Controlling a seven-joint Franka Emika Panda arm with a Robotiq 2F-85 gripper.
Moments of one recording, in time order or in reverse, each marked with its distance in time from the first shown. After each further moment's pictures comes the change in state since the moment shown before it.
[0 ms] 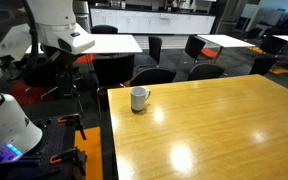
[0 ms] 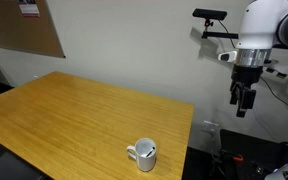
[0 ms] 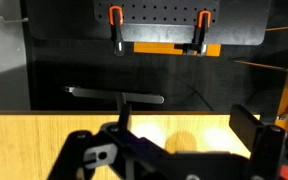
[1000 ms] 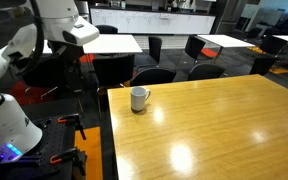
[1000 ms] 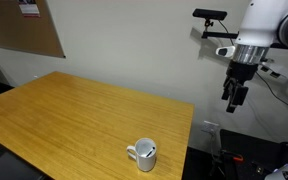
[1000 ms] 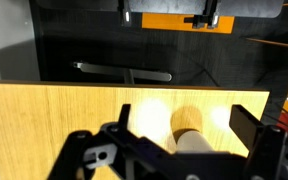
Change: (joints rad) arm -0.002 0.002 0.024 -0.001 -0.001 0.125 0.006
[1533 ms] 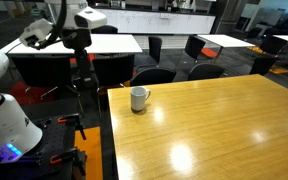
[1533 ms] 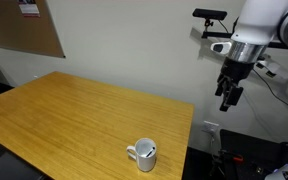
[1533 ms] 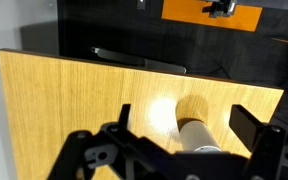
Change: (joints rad) arm 0.006 0.044 0.123 0.044 -0.017 0.043 0.021
